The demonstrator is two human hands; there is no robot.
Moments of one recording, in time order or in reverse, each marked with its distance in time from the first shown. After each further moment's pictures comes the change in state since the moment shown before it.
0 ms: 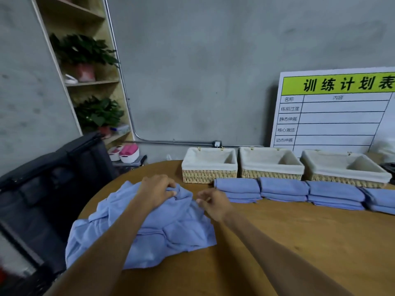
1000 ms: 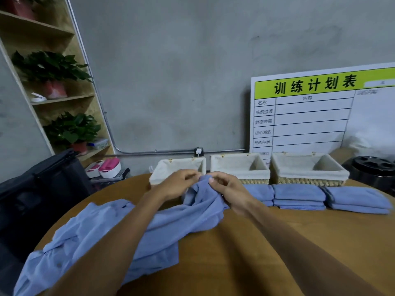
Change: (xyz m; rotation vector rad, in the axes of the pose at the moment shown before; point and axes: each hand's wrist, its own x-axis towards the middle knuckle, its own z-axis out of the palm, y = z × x) left_hand 0.070 0.159 -0.027 -0.745 -0.180 0.130; right_hand -0.023 0.037 -0.146 0.746 0.039 -0.088
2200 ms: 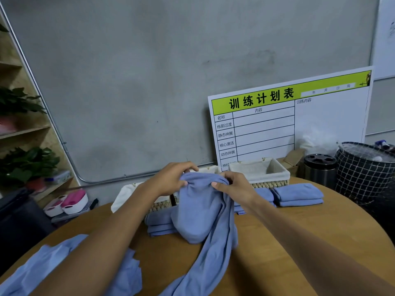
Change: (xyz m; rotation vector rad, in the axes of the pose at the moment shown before) left_hand 0.057 0.111 0.027 0.481 -0.069 0.401; right_hand -0.060 -0.054 -0.120 -0.304 0.311 -0.068
